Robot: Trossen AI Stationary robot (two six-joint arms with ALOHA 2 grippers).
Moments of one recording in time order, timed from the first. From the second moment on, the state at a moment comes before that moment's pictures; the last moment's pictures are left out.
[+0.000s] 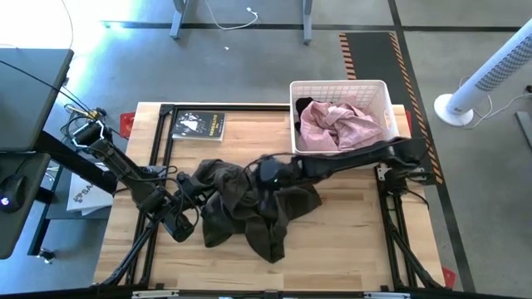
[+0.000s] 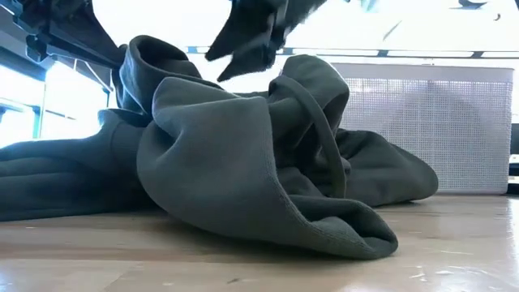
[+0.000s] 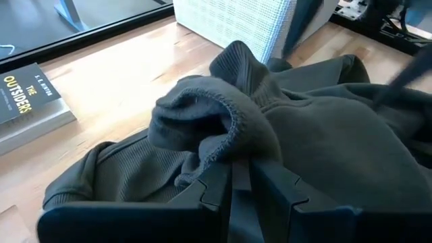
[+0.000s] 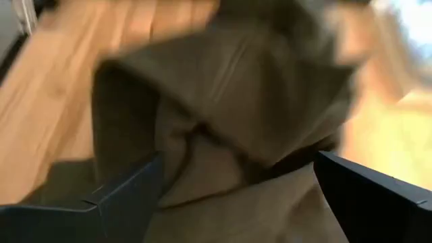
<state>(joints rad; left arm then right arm) -0.75 1.25 0.83 -0.85 -1.03 -1.39 0.12 1.89 1.48 -0.32 0.06 0.02</state>
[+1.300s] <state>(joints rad) -0.75 1.25 0.83 -0.84 -1.03 -1.38 0.22 2.09 1.47 -0.25 0.21 0.15</state>
